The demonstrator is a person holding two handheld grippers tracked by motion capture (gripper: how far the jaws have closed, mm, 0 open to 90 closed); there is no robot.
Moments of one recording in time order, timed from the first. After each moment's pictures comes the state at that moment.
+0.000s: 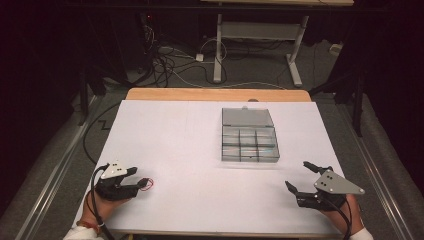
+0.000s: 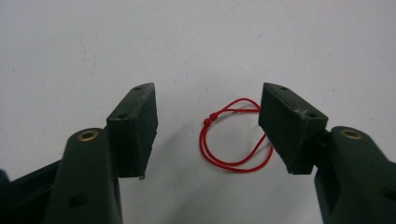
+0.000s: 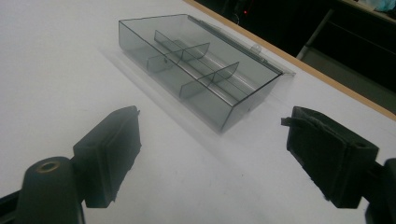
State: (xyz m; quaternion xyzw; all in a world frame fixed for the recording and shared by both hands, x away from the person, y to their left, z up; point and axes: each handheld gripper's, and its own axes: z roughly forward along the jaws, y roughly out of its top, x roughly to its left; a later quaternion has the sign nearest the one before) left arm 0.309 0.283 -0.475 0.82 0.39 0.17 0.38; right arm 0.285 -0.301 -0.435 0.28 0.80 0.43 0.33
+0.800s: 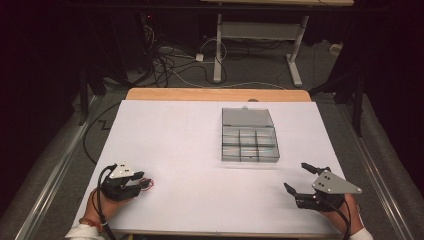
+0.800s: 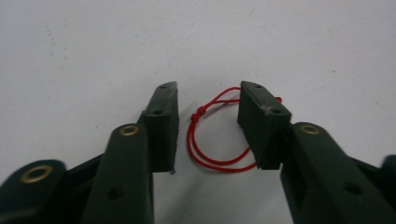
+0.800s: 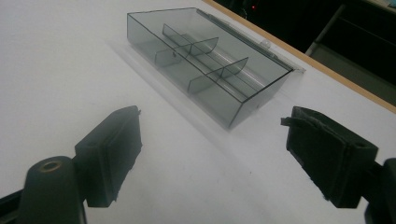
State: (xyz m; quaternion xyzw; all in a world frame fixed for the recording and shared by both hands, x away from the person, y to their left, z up) left arm 0.317 0.271 -0.481 0.86 0.37 0.13 0.34; right arm 0.285 -0.298 -0.436 0.27 0.81 0.42 0.31
